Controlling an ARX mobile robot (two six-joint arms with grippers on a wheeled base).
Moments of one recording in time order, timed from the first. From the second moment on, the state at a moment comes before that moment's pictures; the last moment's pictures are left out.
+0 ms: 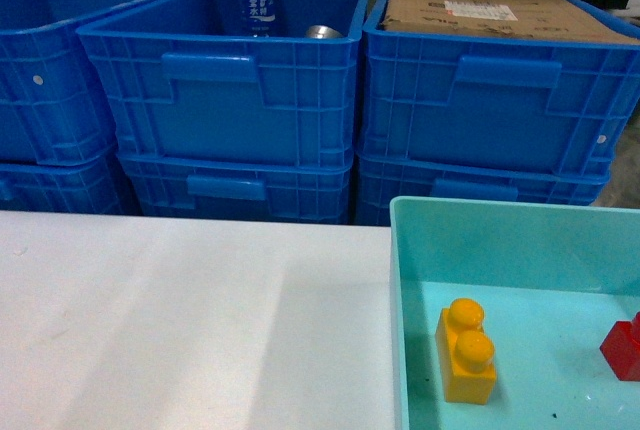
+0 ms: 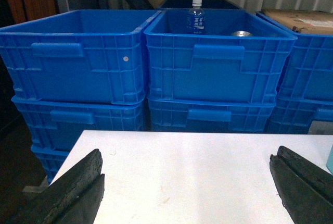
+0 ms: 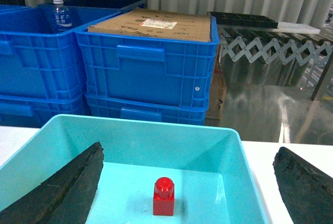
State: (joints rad) left arm 0.00 0.01 0.01 0.00 0.00 0.00; right arm 0.00 0.01 0.01 0.00 0.00 -0.01
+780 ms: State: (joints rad) left arm 0.00 0.01 0.01 0.00 0.00 0.00; right arm -0.04 0.09 0.00 0.17 -0.04 -0.01
